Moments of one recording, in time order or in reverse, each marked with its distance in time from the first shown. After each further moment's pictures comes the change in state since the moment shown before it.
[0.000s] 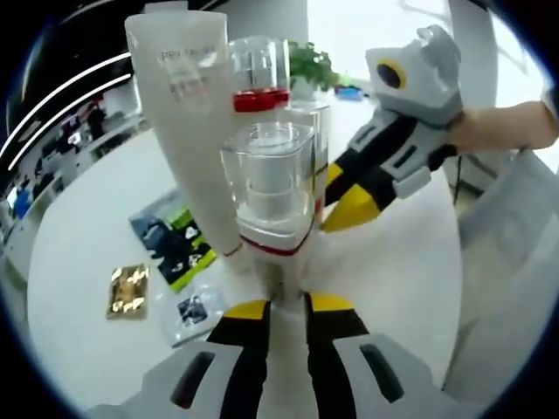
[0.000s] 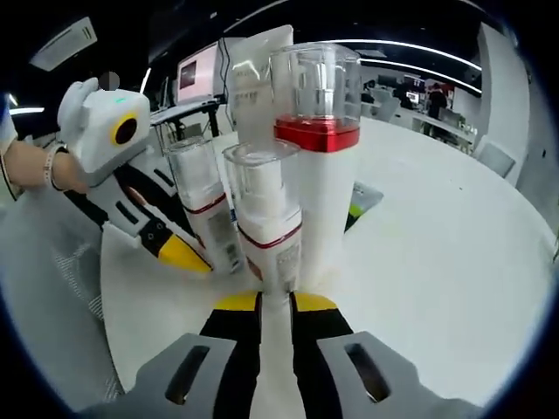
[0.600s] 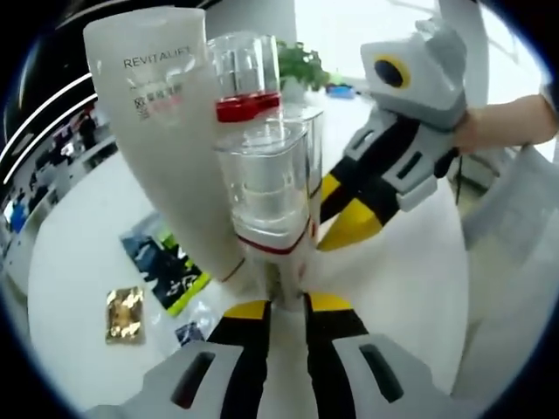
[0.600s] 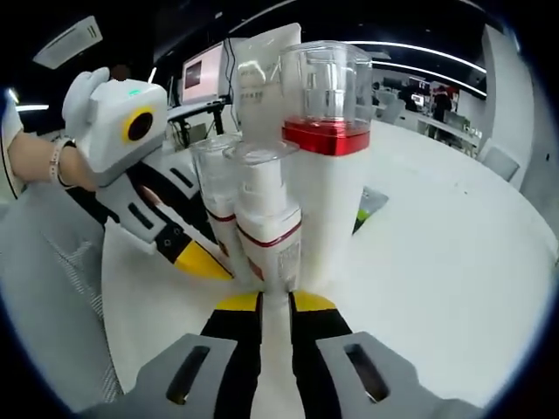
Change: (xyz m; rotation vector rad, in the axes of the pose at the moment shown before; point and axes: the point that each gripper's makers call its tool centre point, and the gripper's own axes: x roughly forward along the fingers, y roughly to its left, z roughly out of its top) left arm 0.014 0.001 0.012 0.049 -0.003 -0.023; right arm 0.004 0.001 0.003 -0.012 -0.005 0.017
